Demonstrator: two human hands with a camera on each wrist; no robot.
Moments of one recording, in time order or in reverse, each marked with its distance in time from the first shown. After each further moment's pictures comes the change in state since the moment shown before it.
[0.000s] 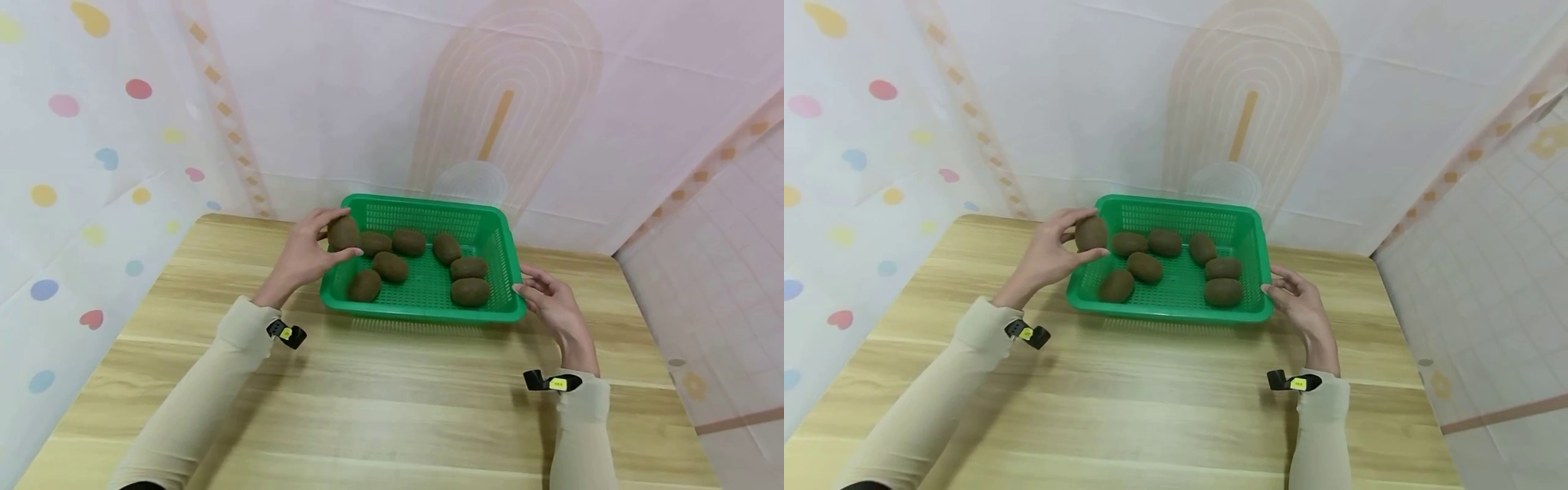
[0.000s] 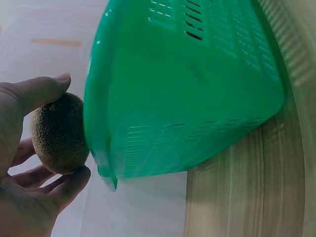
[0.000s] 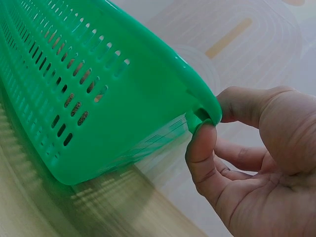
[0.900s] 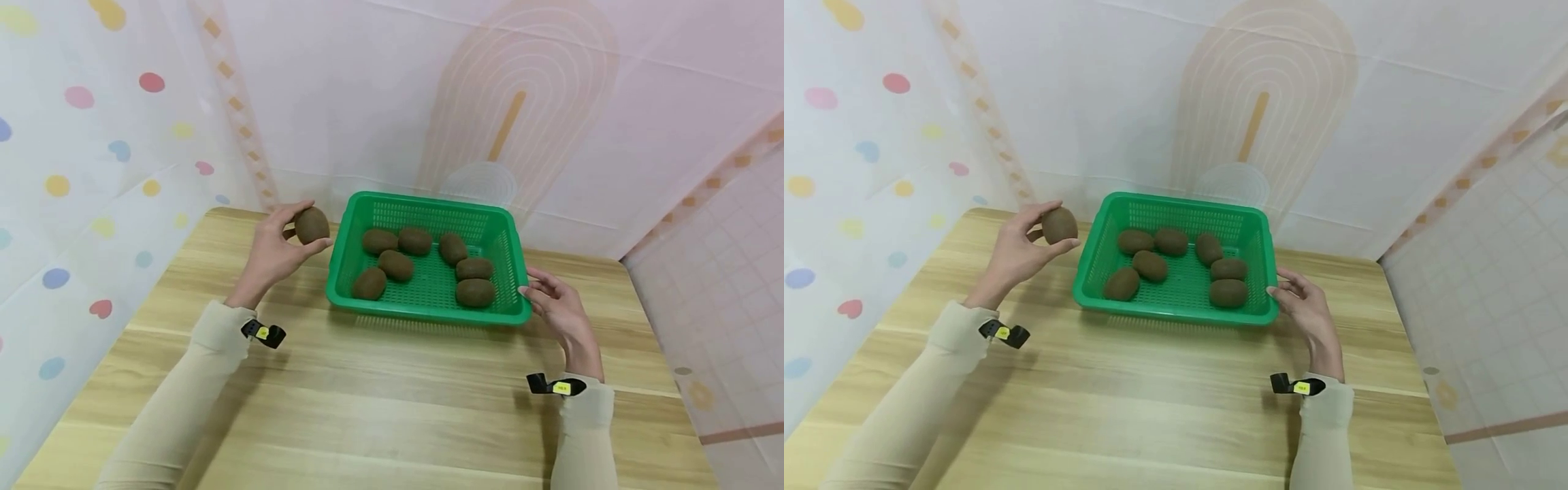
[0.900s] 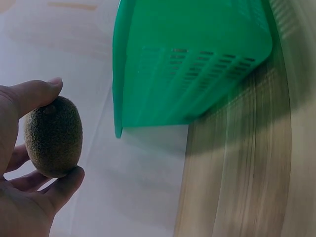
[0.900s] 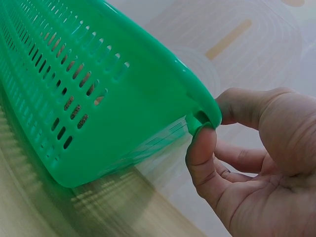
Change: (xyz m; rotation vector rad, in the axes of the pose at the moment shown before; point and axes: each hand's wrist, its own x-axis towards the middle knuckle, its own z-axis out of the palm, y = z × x) left_hand -0.023 -0.022 -0.038 -0.027 0.161 -0.142; right_hand -0.003 0.001 0.002 -0.003 0.010 0.014
